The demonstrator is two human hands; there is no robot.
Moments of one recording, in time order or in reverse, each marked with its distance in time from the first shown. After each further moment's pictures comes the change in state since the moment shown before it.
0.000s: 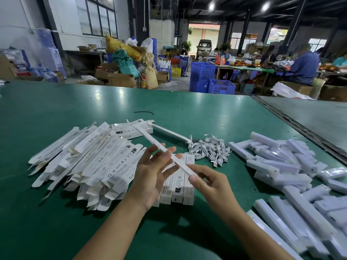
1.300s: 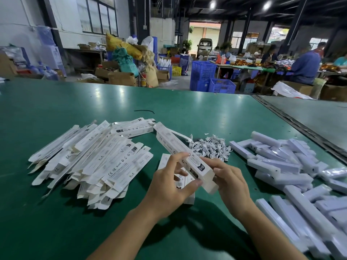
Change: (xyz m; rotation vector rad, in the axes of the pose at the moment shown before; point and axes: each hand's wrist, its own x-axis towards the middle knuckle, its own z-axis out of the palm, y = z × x) left_hand -0.018 -0.025 0.002 1.109 -0.200 0.368; right_hand 0.004 -0.002 -0.022 0.311 0.002 -0.003
